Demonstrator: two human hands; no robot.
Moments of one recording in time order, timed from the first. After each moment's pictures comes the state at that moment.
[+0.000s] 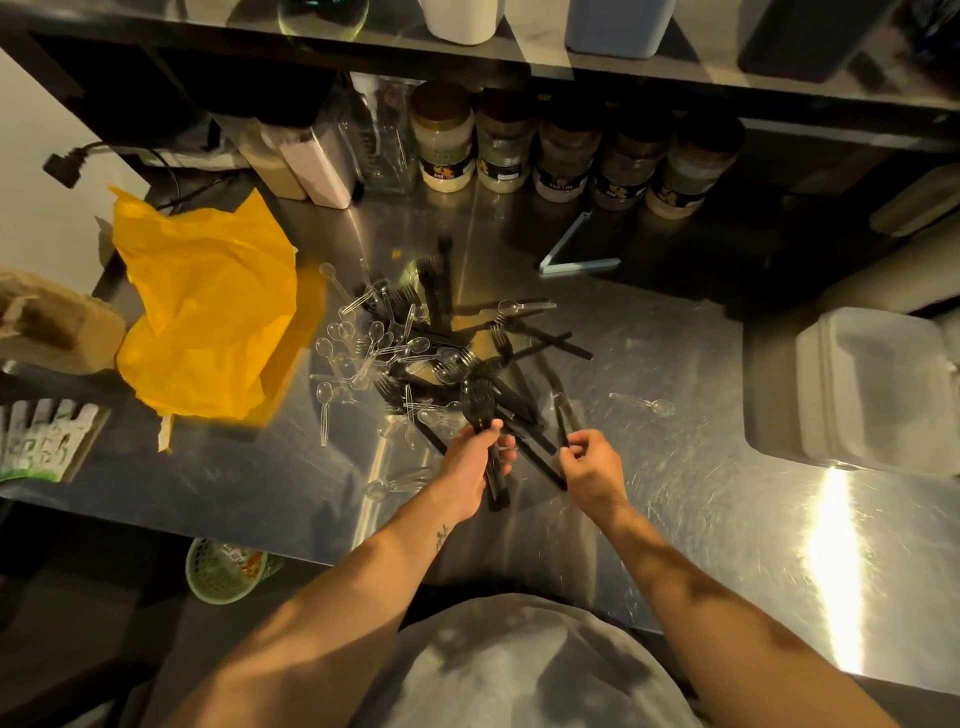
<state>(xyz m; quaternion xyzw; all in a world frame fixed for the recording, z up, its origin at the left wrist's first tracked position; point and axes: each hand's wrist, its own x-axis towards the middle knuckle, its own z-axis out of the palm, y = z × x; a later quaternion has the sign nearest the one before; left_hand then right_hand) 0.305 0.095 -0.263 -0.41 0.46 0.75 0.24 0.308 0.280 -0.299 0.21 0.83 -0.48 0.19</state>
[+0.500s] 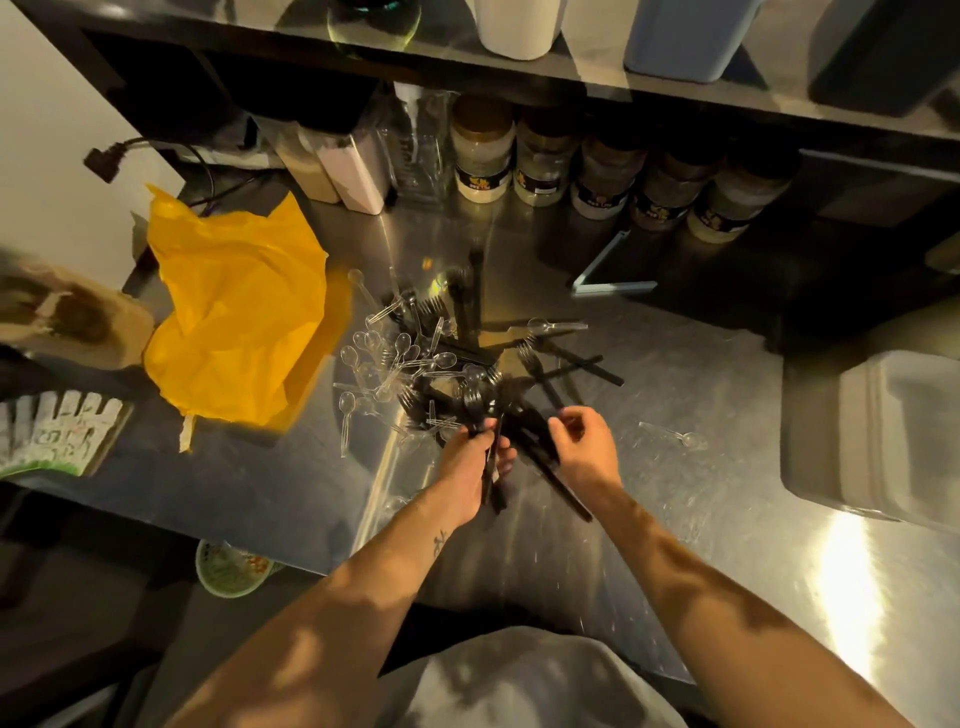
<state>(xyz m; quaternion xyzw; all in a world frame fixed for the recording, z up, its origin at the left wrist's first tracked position) 0.278 0.067 -0.266 -0.45 0.45 0.75 0.18 0.249 0.231 -0.287 0.14 0.86 -0.46 0.16</state>
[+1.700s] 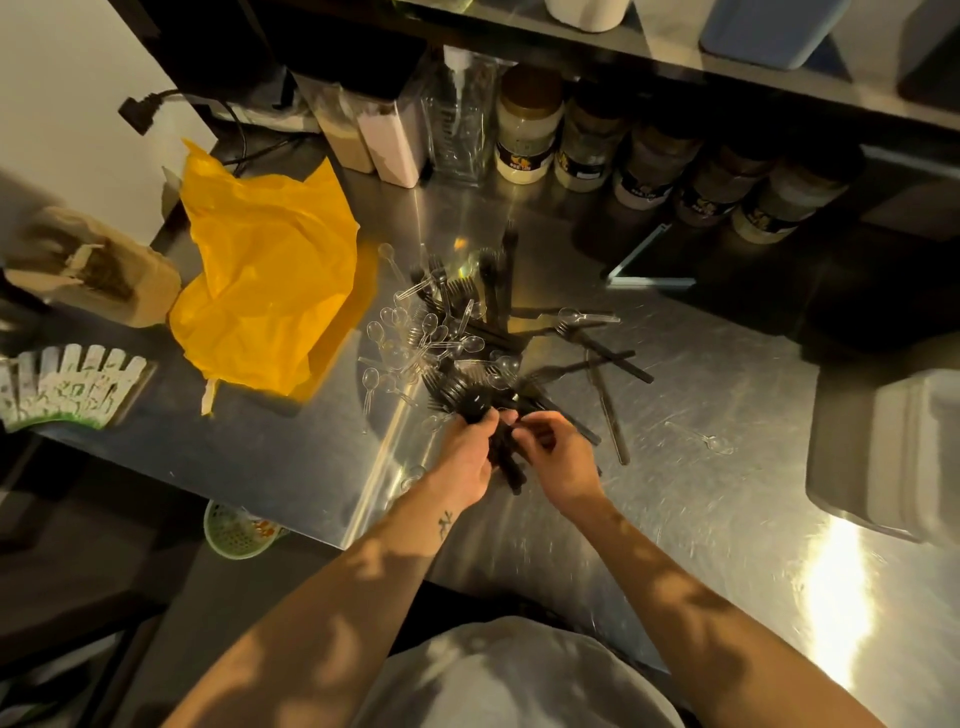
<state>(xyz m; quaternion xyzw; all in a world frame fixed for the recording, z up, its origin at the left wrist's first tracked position) 0.283 0.045 -0.260 -0.47 0.39 0.78 0.14 0.275 0.180 -0.277 0.02 0.85 -0.50 0.19</state>
